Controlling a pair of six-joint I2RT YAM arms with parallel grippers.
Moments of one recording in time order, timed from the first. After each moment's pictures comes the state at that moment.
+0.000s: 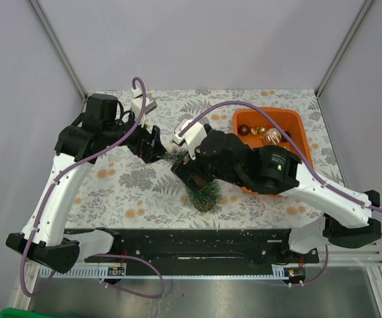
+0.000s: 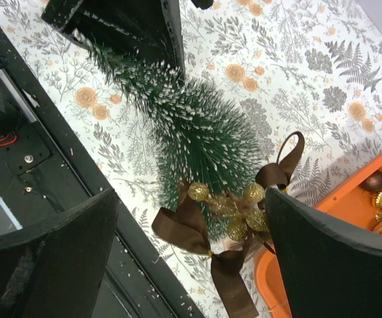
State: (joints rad) left arm -0.35 1.21 1.55 -1.02 0.63 0.12; right arm 1.26 1.45 1.88 -1.01 0.34 0.07
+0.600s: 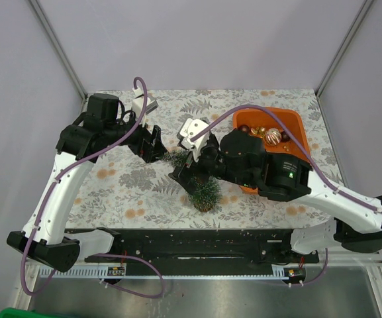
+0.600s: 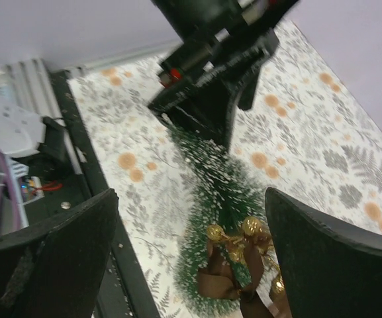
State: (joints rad) left arm -0.35 1.22 1.55 -1.02 0.63 0.12; right arm 1.27 1.32 1.68 -0.63 0.22 -0.07
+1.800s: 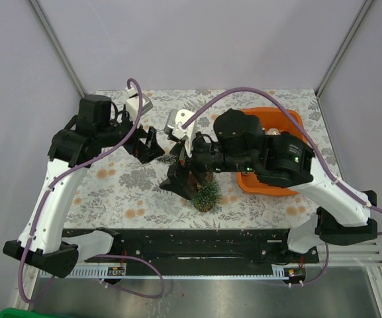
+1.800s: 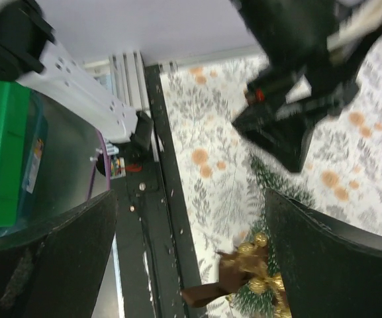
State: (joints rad) left arm -0.34 1.19 1.56 -1.02 0.57 0.17; right arm 1.27 1.51 2.17 -0.93 -0.09 -0.02
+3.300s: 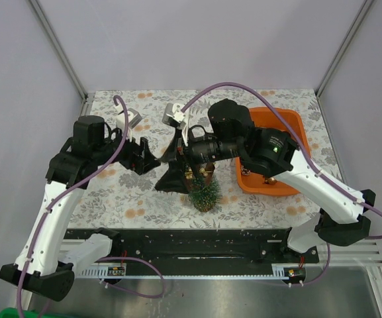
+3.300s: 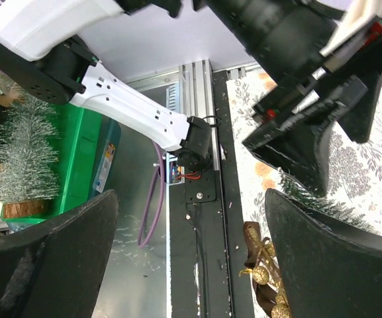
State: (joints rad) left arm -0.28 0.97 1.31 -0.93 0.58 0.02; right arm 1.10 1.49 1.92 -0.72 -0.48 0.15
